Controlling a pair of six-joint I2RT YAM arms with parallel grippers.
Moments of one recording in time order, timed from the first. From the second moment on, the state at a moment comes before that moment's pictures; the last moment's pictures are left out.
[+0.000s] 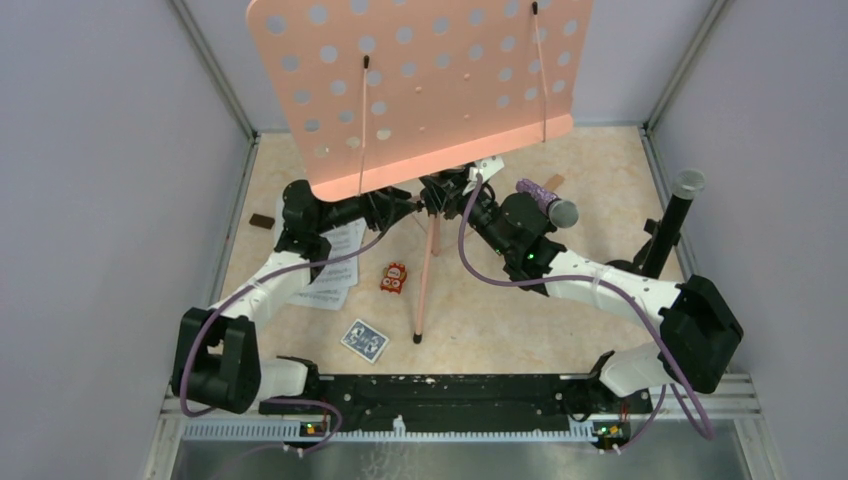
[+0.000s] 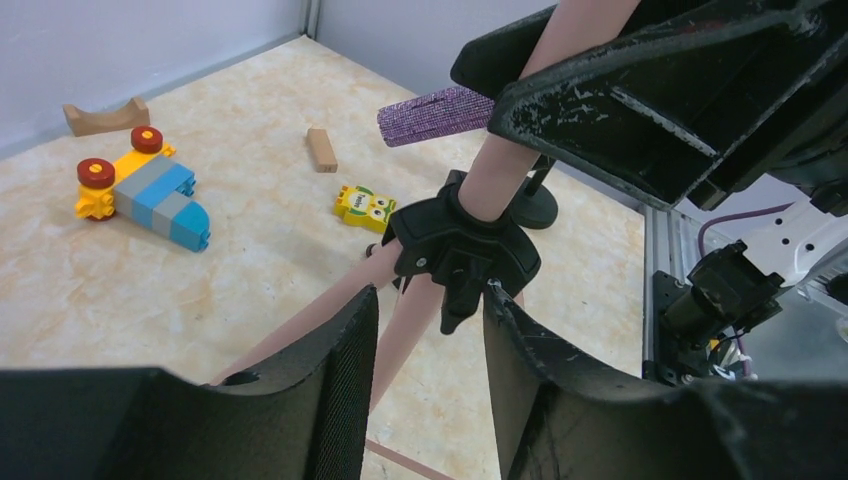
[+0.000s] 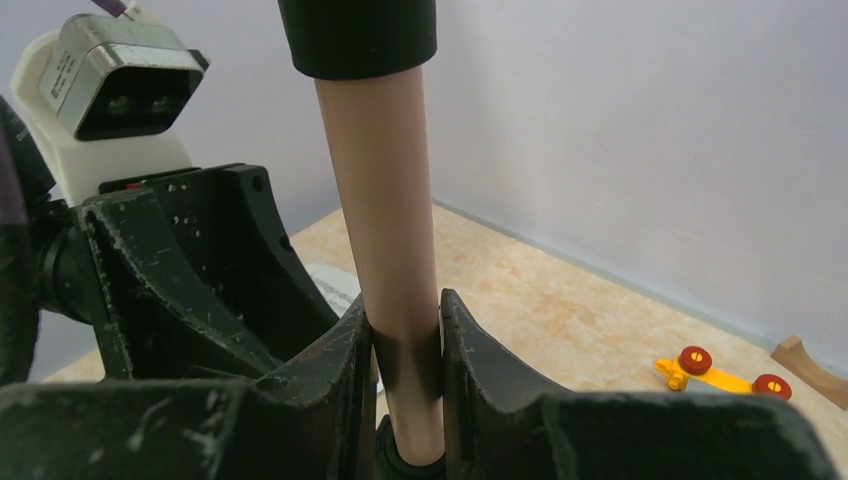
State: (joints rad) left arm -0.24 1.28 0.73 0.70 0.93 -0.43; right arm 0.87 1.39 0.94 0.69 0.13 0.03
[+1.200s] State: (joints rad) left arm -0.28 1.32 0.81 0.51 0.86 -0.72; right arm 0.87 1.39 0.94 0.67 0.14 0.04
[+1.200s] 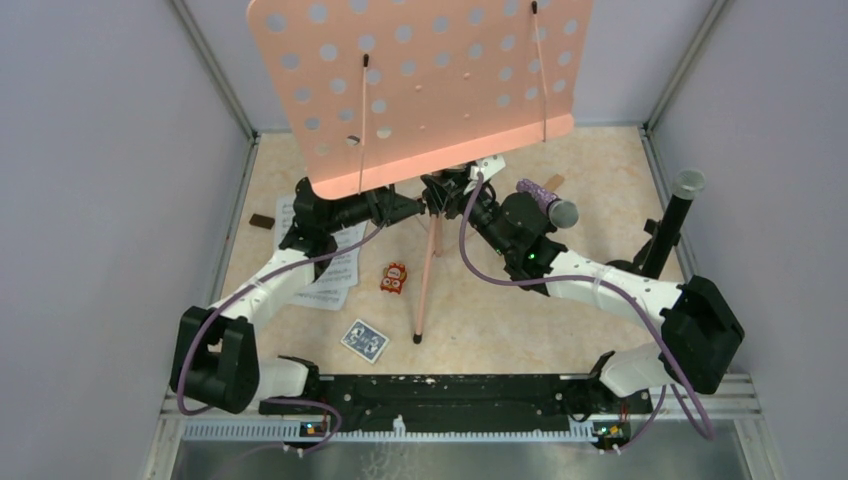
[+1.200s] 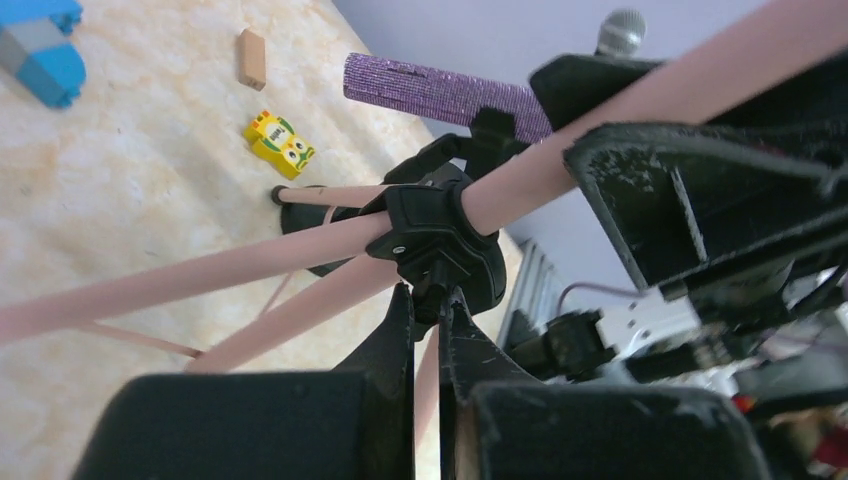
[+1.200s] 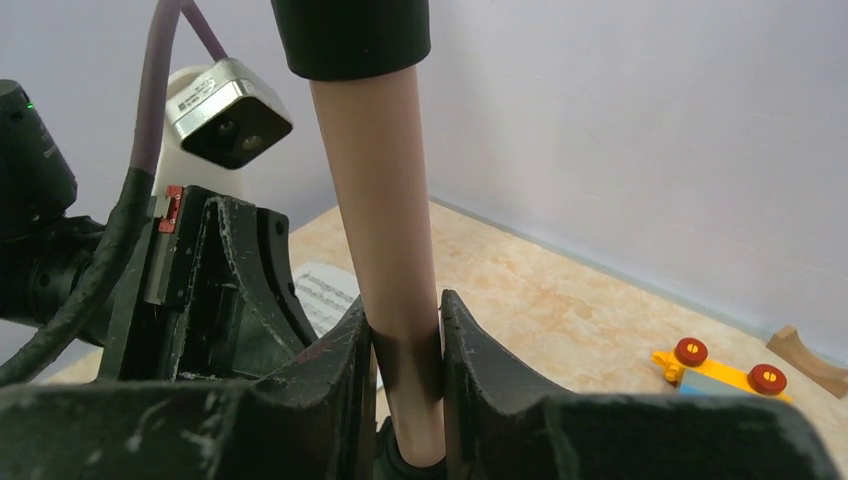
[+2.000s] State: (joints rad) left arm -0.30 1.26 0.81 0.23 0.66 -1.63; right arm 0.87 1.39 0.94 0.67 0.14 0.05
